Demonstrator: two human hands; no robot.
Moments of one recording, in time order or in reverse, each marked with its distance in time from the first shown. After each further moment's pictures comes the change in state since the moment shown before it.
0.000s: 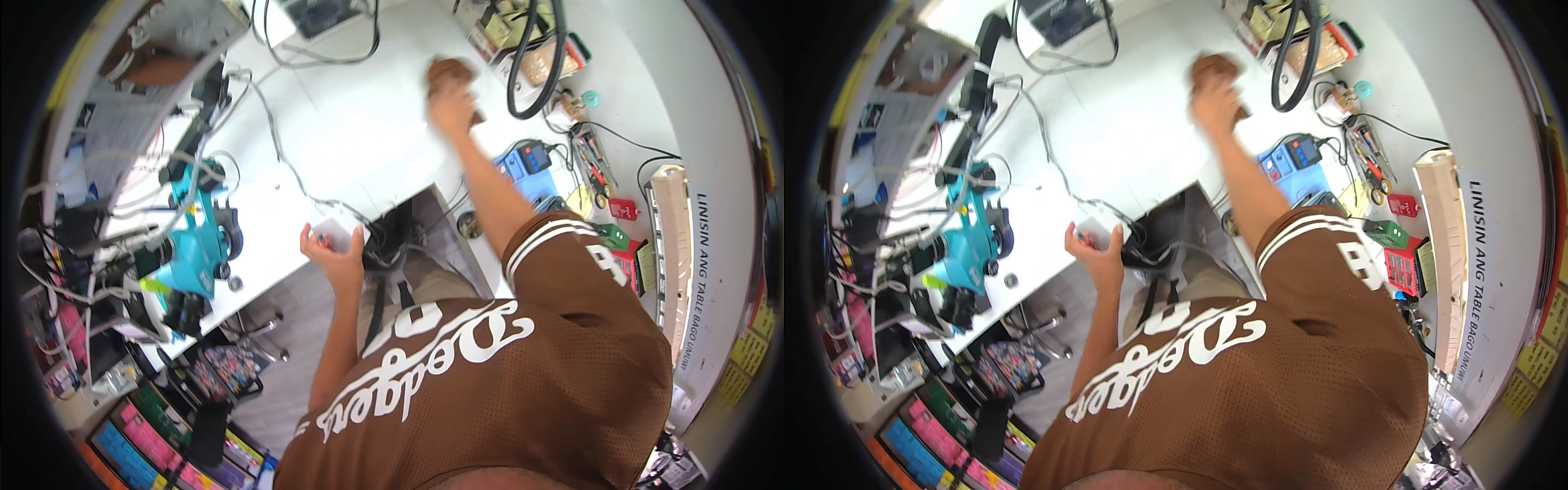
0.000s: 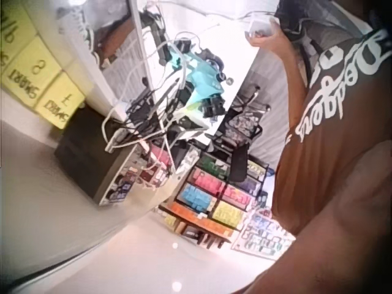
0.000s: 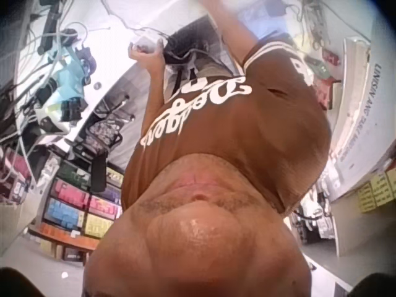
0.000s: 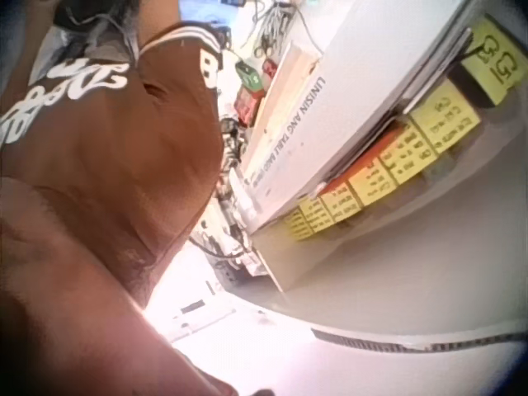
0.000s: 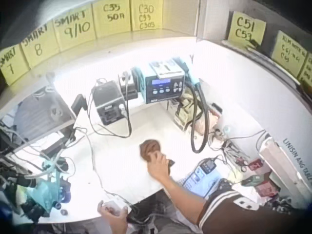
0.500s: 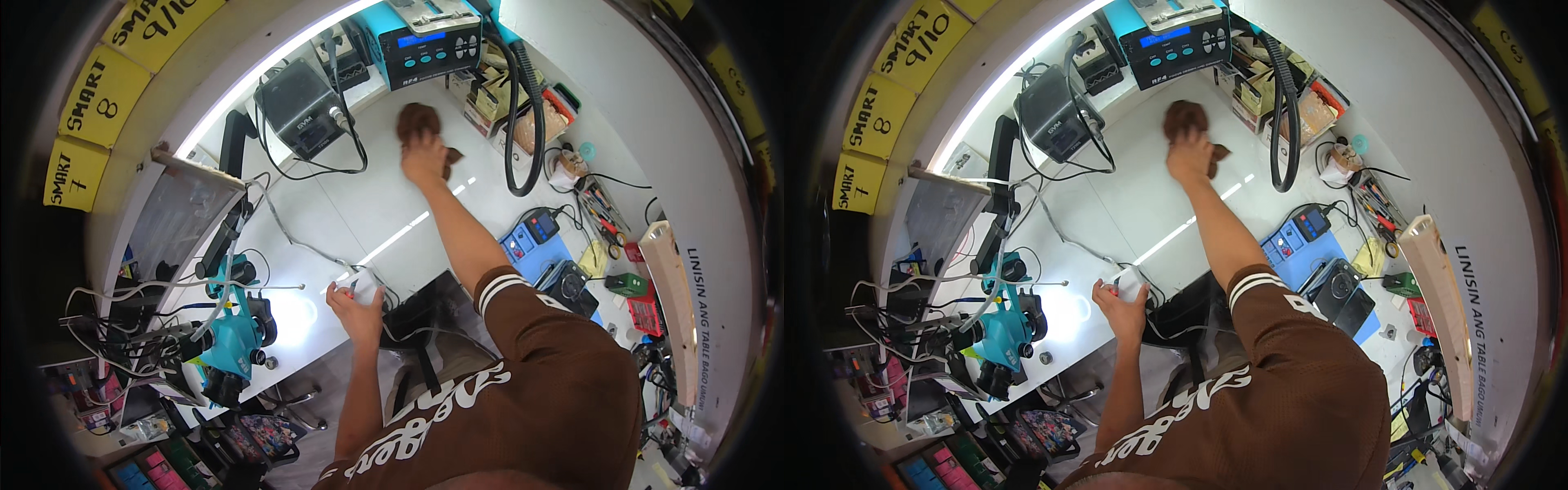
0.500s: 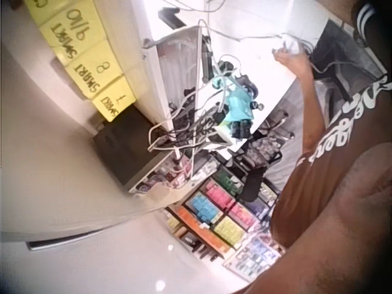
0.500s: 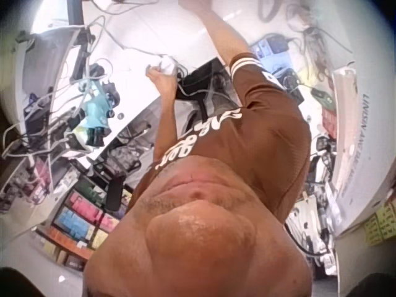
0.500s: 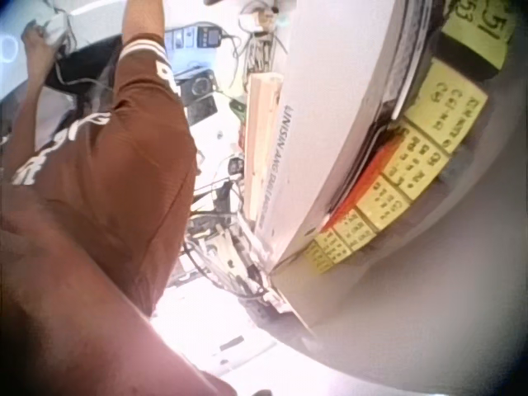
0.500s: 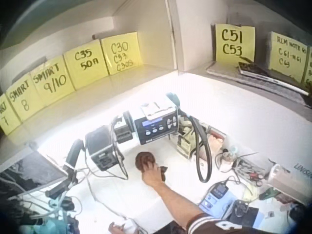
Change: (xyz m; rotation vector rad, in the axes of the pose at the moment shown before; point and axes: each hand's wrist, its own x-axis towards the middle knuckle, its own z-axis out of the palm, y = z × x) left_hand 0.066 0.037 0.048 0.363 -0.160 0.067; right_hand 0.115 -0.008 0.019 -0.007 0.117 0.234
